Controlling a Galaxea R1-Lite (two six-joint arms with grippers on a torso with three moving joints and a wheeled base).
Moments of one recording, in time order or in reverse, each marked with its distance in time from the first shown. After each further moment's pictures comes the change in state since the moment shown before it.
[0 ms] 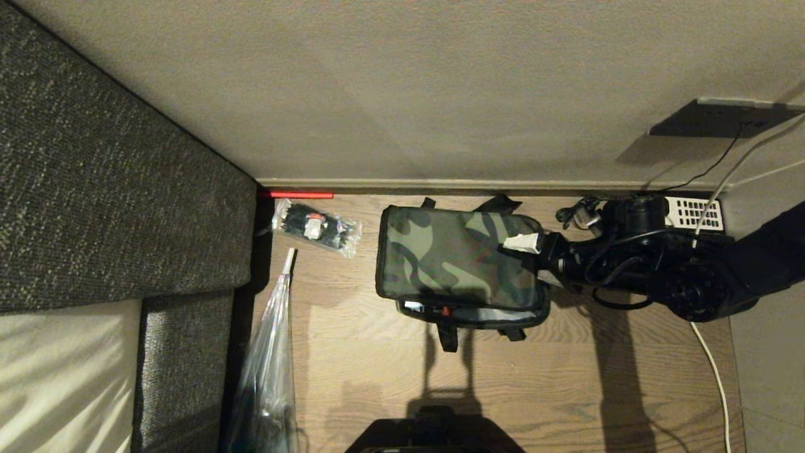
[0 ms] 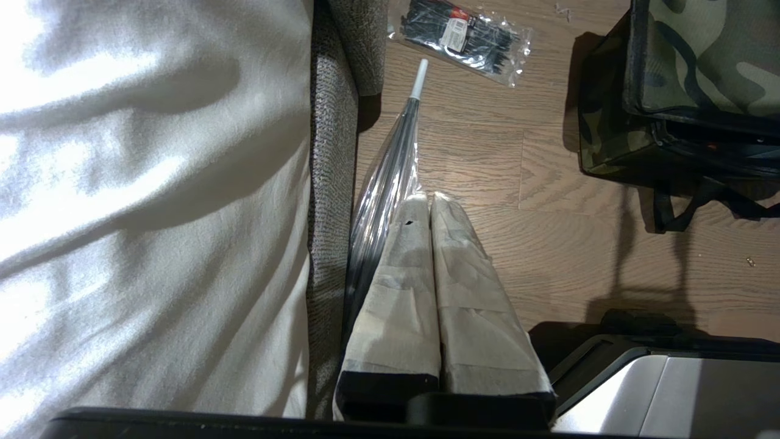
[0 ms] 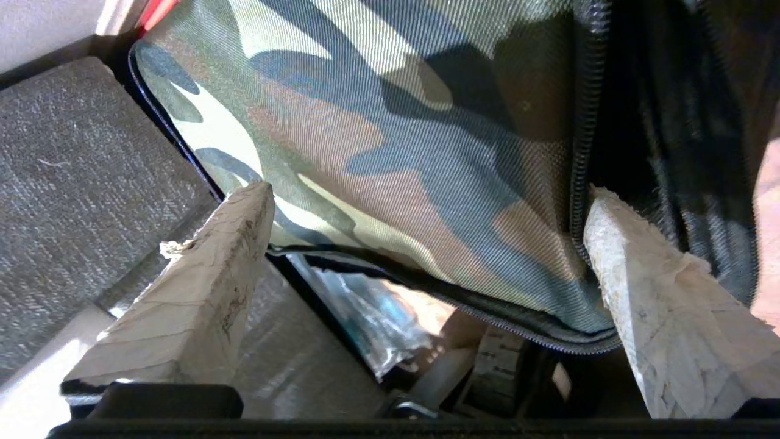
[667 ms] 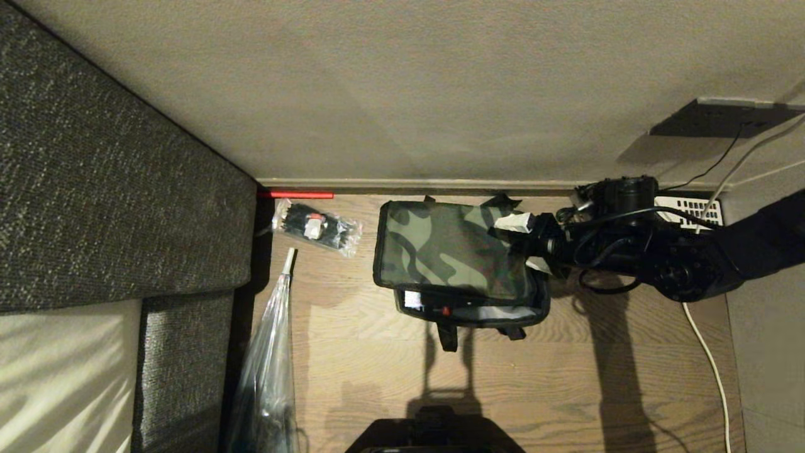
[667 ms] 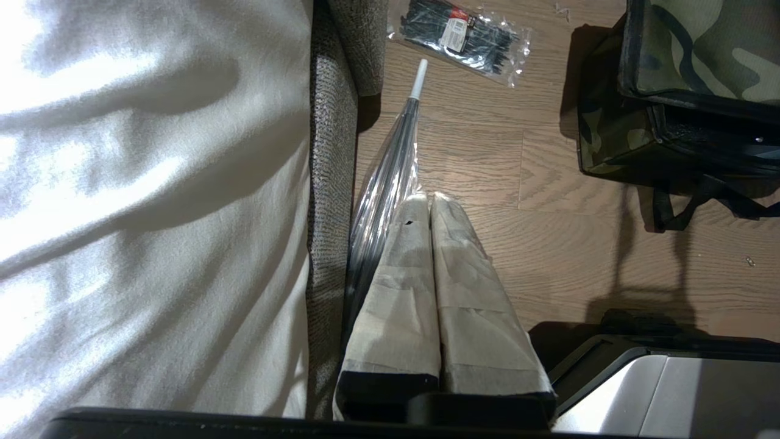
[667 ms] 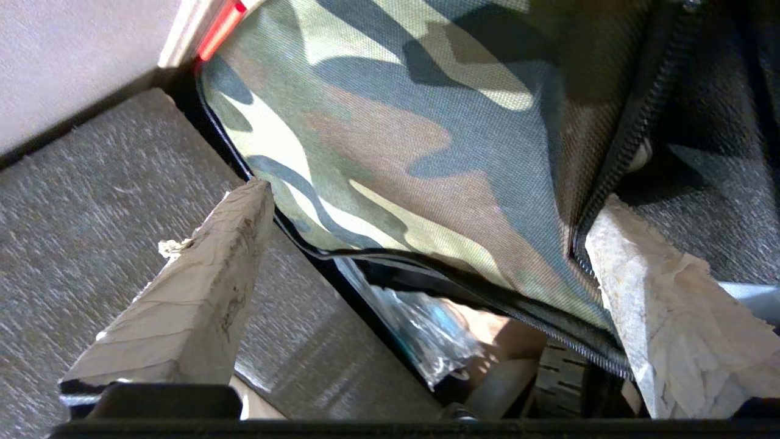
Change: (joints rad) left arm 0.000 0.000 0.000 0.000 0.000 0.000; right arm 0.032 0.004 -0.121 0.070 -0.005 0.119
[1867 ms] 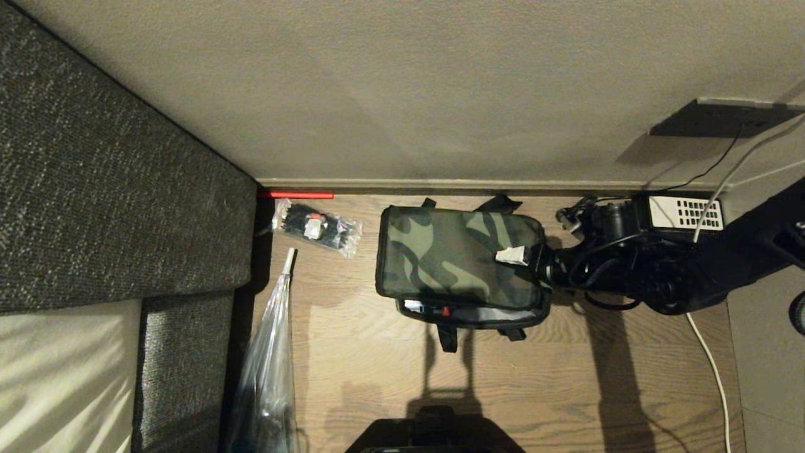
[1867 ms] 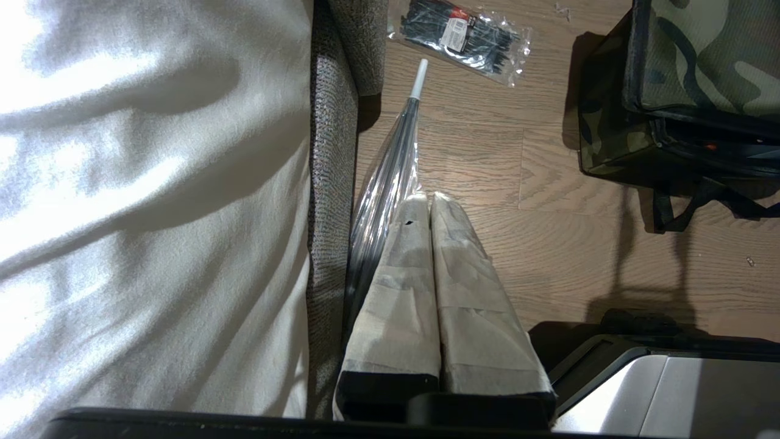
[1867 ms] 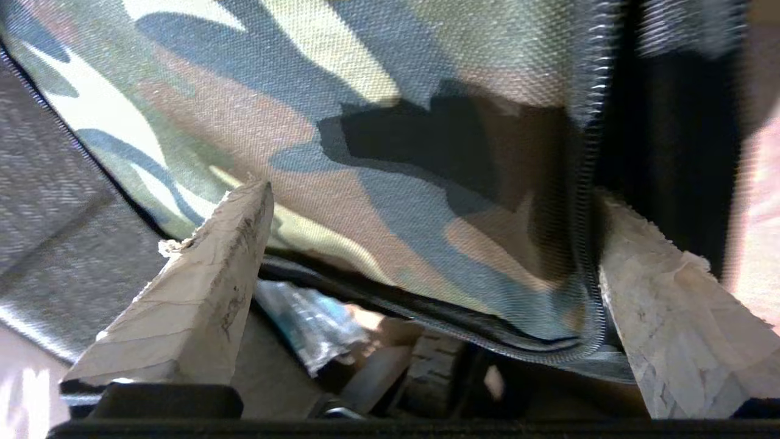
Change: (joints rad) left arm 0.000 0.000 0.000 0.000 0.000 0.000; right arm -0.020 0.082 0.037 0.013 -0.047 -0.264
